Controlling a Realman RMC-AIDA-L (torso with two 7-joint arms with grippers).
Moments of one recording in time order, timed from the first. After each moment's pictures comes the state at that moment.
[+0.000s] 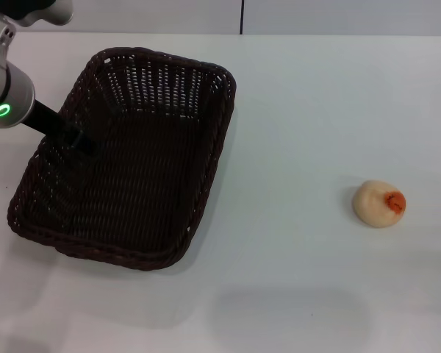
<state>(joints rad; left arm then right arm) -0.51 -2.06 -1.69 -1.54 2.89 -1.45 0.32 0.07 2.09 0.02 0.30 -1.31 -1.85 0.06</state>
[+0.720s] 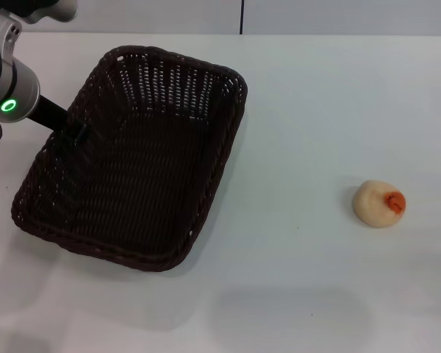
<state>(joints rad) -0.53 -2.06 -1.69 -1.49 2.89 -1.40 0.32 0.07 2.09 0.02 0.30 -1.31 -1.86 0.06</state>
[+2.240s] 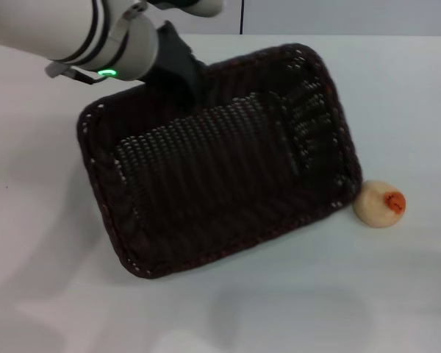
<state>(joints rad) -0.62 -2.07 -1.53 -1.56 2.67 -1.24 0.78 0.07 2.09 0.00 0.31 -1.31 -1.88 0.06</state>
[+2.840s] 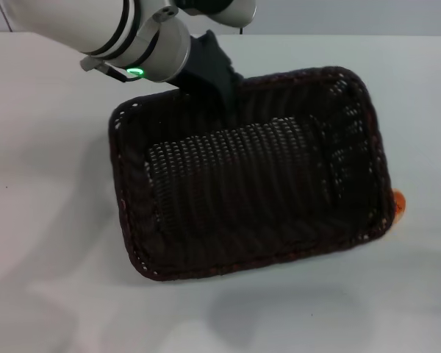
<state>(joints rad) -0.72 -2.07 -1.58 -1.39 2.50 -1.22 0.98 0.07 2.09 0.00 0.31 -1.31 -1.89 0.06</state>
